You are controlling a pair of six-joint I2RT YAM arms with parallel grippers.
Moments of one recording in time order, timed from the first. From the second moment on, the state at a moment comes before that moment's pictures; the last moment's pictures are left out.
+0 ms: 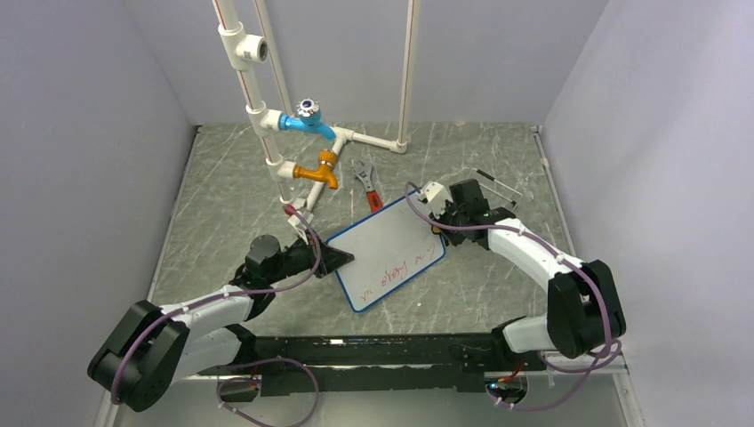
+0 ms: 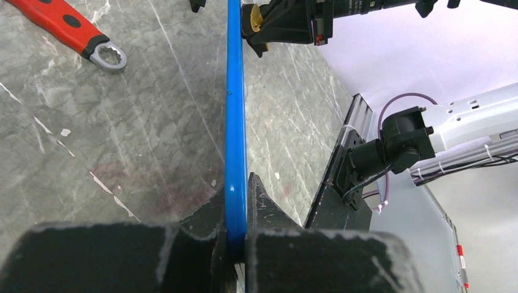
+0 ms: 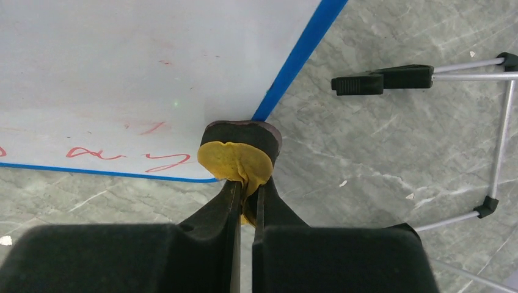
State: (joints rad) left arm -0.53 1.09 0.20 0.80 0.56 -0.66; right arm 0.38 1.36 0.81 -0.39 -0.09 -0.46
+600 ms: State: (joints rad) left arm -0.53 1.11 0.19 0.83 0.55 -0.69; right arm 0.57 1.37 0.83 -0.47 -0.25 -0.52
